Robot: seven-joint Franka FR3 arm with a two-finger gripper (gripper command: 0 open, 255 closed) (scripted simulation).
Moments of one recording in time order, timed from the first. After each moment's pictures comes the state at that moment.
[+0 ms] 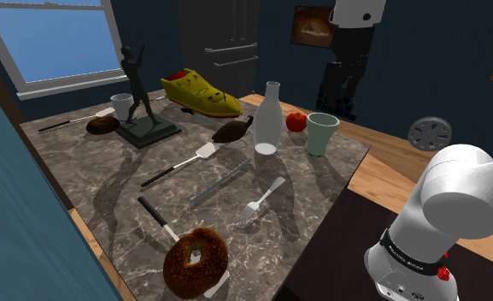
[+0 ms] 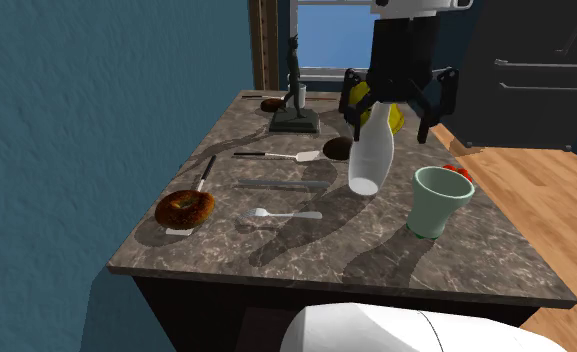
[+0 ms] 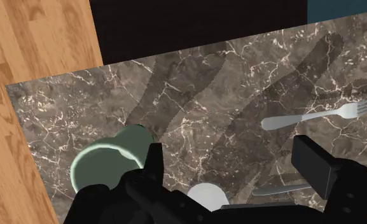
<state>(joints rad) 0.01 -0.82 0.04 -2.36 -0.04 1.47 0.12</state>
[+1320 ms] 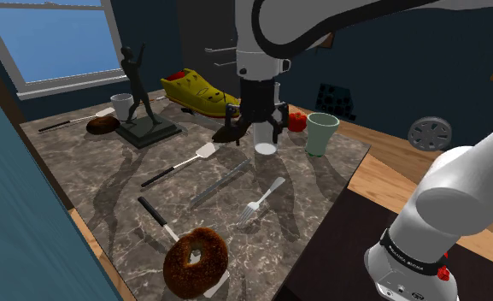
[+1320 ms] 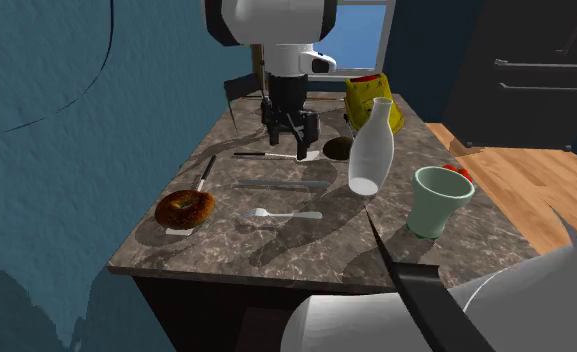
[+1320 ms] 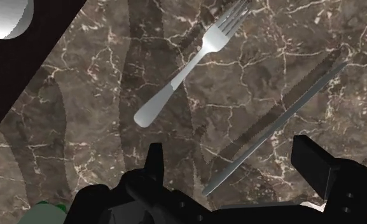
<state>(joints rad) -0.10 -0.39 0.45 -2.27 0.20 1.85 0.98</state>
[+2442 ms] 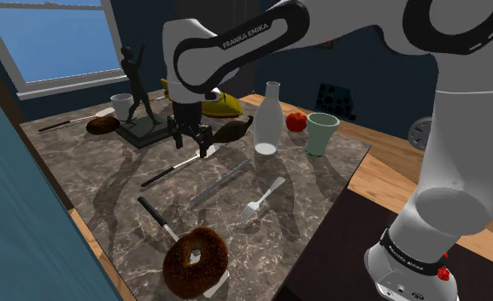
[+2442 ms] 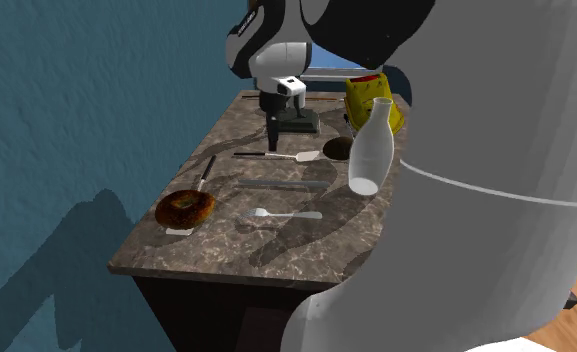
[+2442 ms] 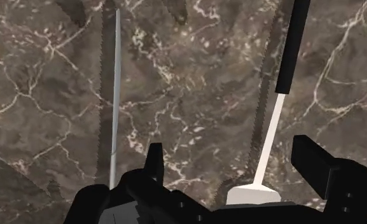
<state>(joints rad) -0.10 0.32 0.54 -1.77 -0.11 2.04 1.81</state>
